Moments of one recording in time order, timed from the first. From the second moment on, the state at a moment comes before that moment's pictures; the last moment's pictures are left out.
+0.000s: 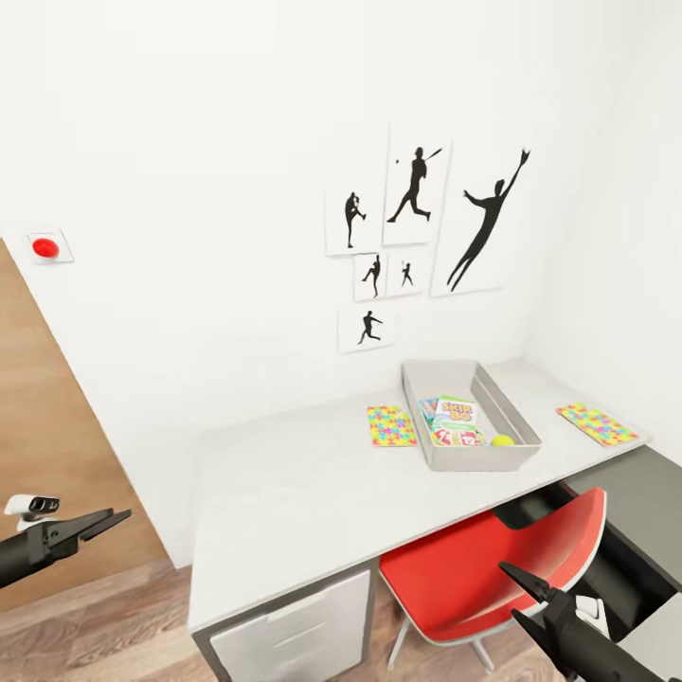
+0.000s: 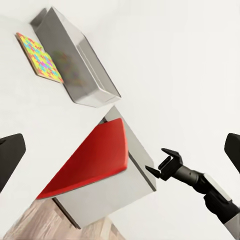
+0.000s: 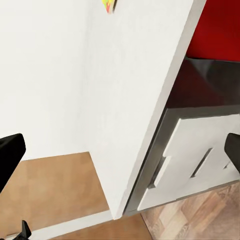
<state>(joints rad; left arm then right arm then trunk) -0.35 0.62 0.21 -0.86 0.56 0.67 -1.57 0.14 -0.13 -0.39 -1.57 -1.32 0.90 0.10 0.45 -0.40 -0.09</state>
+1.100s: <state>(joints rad) -0.35 0.63 0.22 -0.86 0.56 0.70 -1.57 0.14 -0.13 -0.39 -1.58 -1.32 0.90 0.10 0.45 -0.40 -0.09</state>
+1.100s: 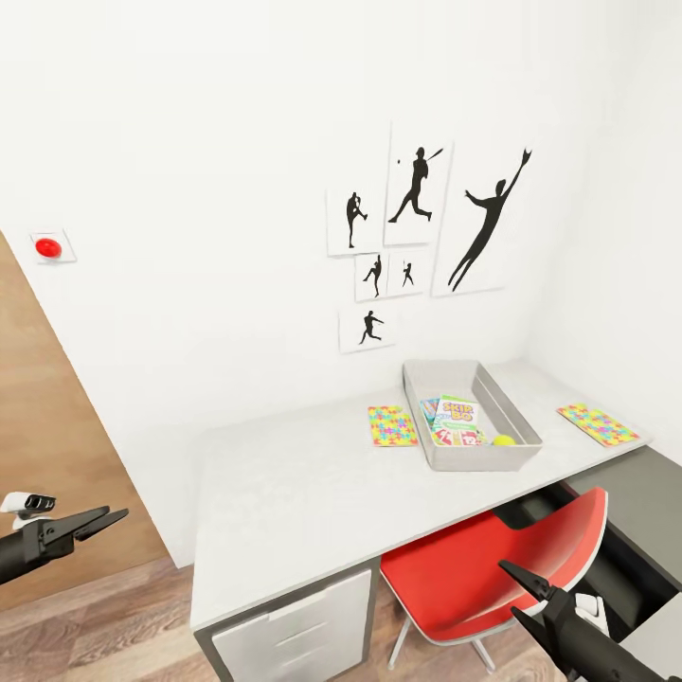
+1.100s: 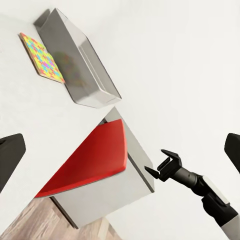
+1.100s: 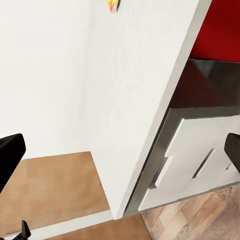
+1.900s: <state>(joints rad) -0.35 0.63 0.22 -0.86 0.56 0.70 -1.57 0.14 -0.13 -0.37 -1.58 -1.31 0.90 0.10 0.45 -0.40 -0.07</state>
